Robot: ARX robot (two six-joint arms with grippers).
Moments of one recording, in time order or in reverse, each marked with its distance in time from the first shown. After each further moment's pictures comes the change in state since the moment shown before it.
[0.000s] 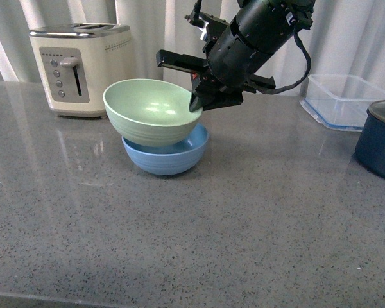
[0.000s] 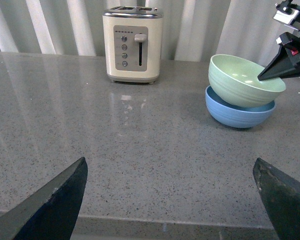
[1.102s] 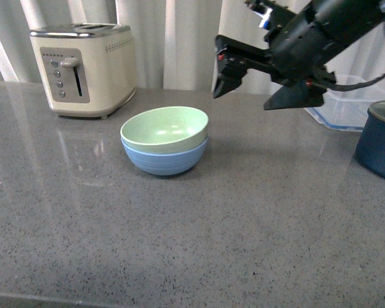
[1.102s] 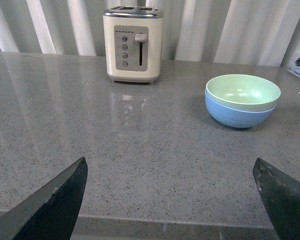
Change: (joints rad) left arm 0.000 0.000 0.000 0.000 0.000 0.000; right arm -0.122 -0.258 -0.333 0.133 -0.018 -0.006
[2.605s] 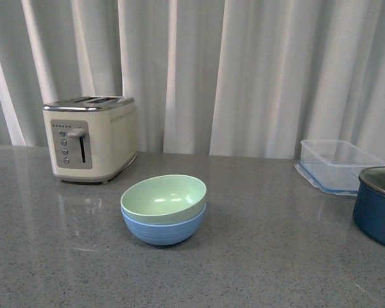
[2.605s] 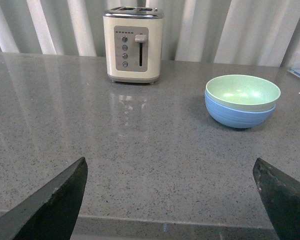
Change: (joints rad) left arm 0.000 0.000 0.000 0.000 -0.001 0.000; right arm -0.267 -1.466 -1.573 0.847 0.256 -0.169
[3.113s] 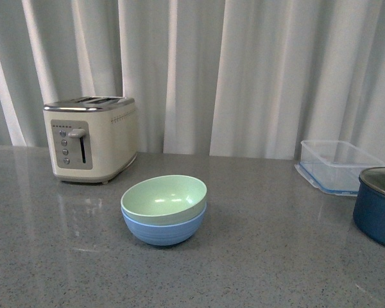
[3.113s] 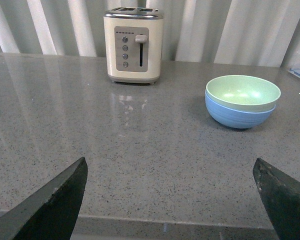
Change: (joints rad) left arm 0.000 0.000 0.000 0.000 0.000 0.000; right arm 0.000 -0.192 -0.056 -0.122 0.000 0.000
